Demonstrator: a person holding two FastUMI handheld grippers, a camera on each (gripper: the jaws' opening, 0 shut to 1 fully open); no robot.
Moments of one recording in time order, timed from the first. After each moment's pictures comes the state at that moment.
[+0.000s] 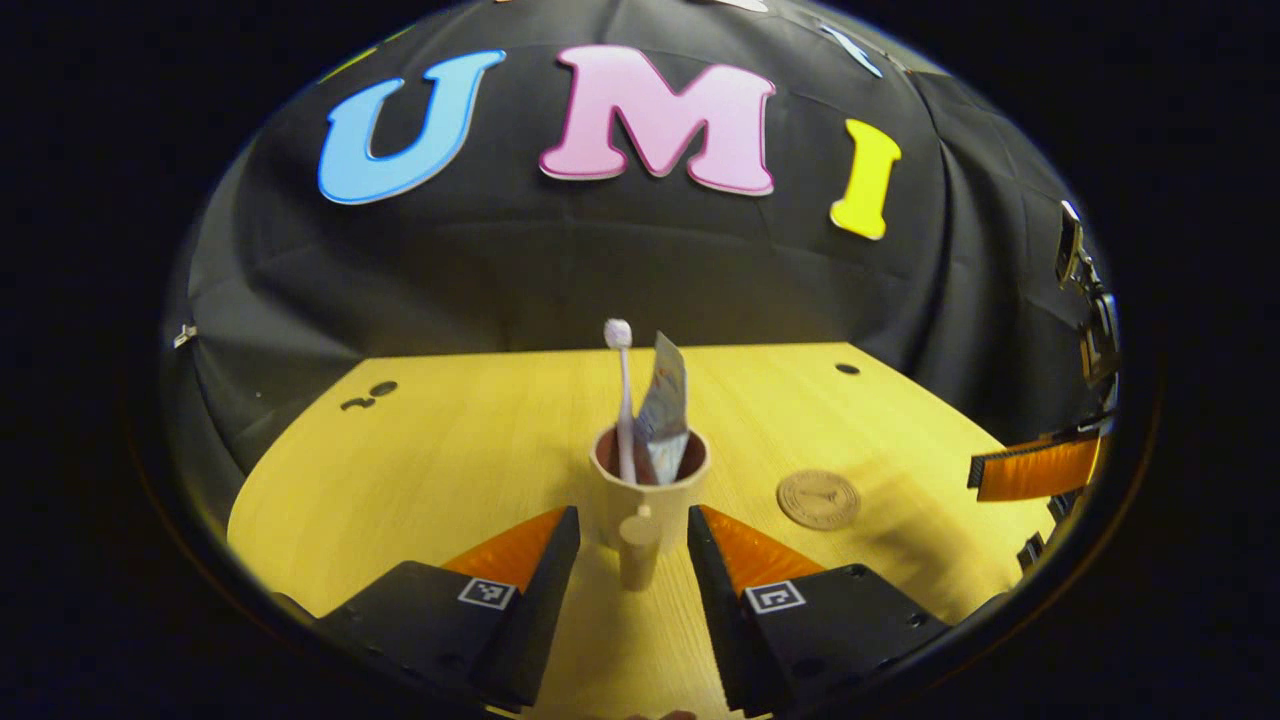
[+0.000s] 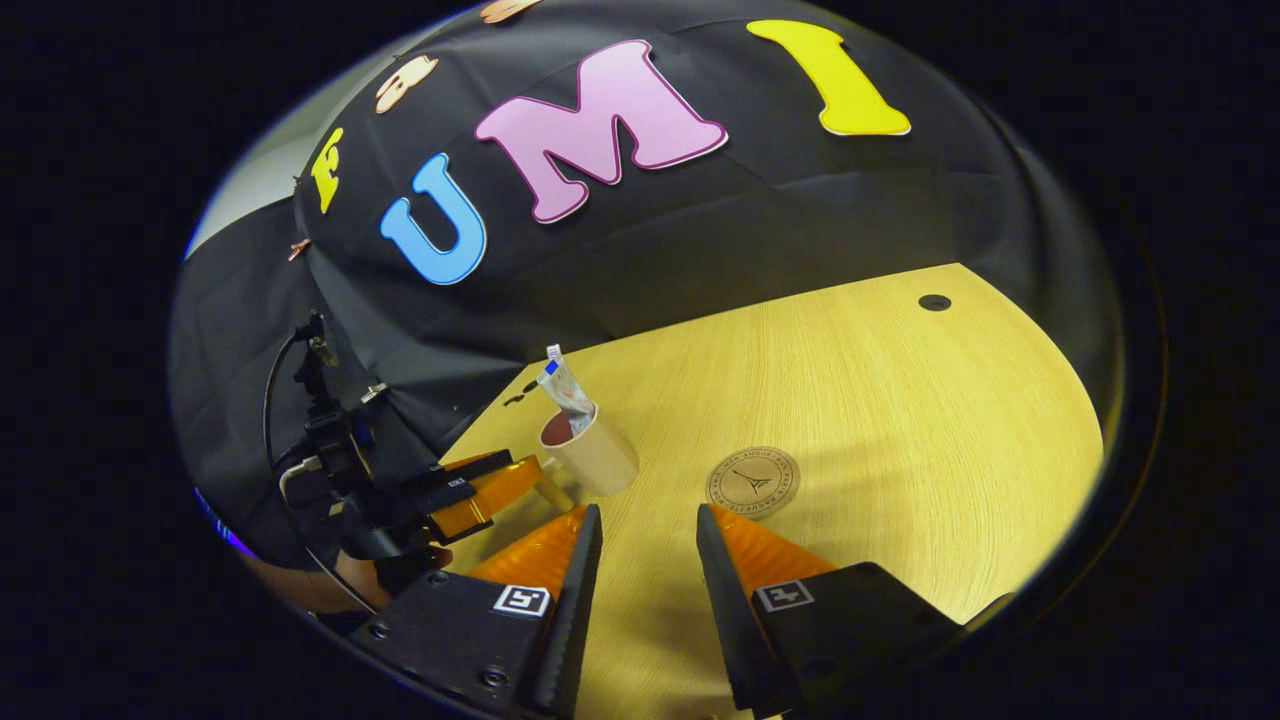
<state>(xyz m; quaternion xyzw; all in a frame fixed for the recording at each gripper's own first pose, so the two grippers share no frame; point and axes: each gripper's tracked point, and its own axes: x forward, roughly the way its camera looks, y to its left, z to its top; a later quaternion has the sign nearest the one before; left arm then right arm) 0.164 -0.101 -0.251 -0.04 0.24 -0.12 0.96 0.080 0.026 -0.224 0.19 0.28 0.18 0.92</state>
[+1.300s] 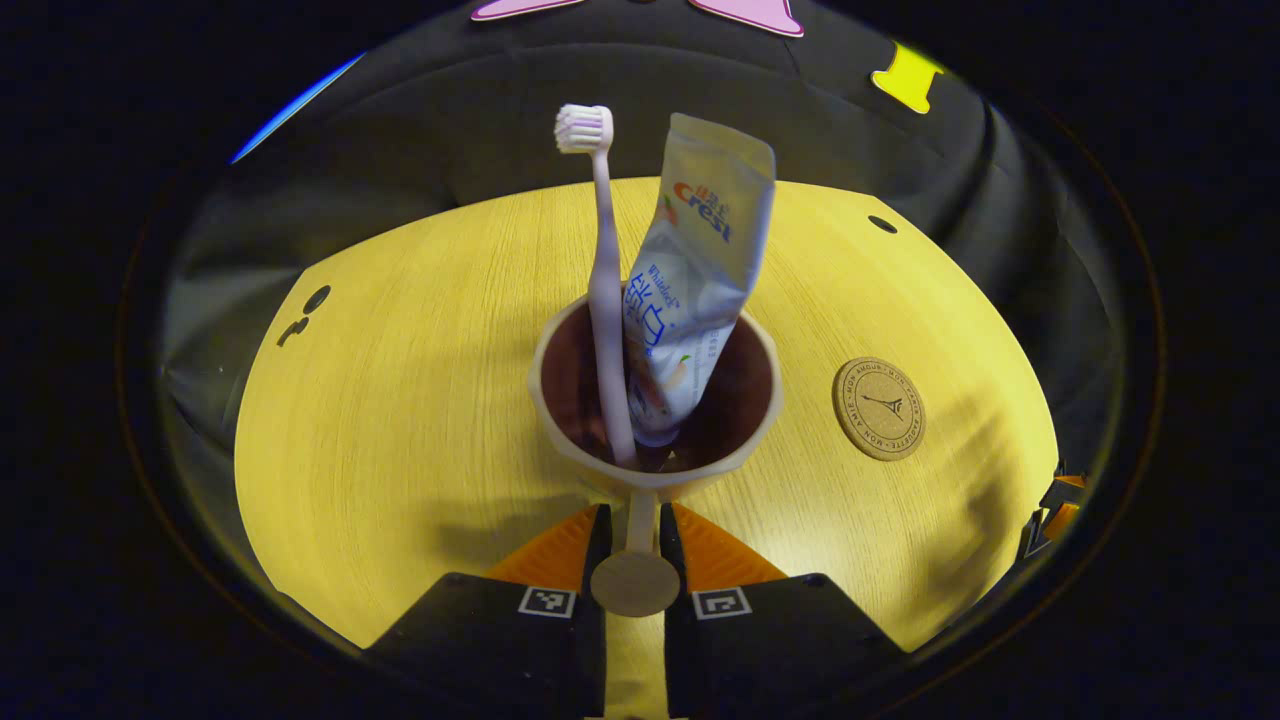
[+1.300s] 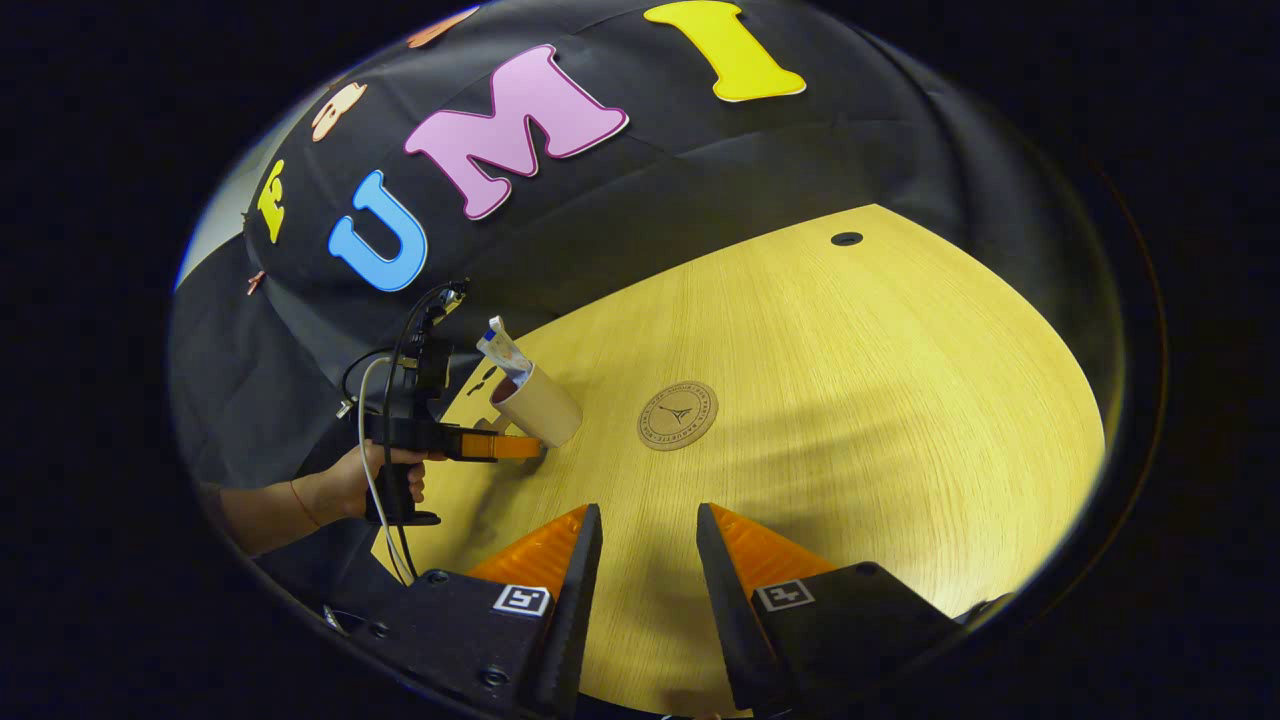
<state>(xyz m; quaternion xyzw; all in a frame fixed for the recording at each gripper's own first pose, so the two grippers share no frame) 0.201 -0.105 -0.321 0.00 0.47 -0.13 0.87 0.029 -0.027 -0.259 0.23 0.33 0.12 0.91</state>
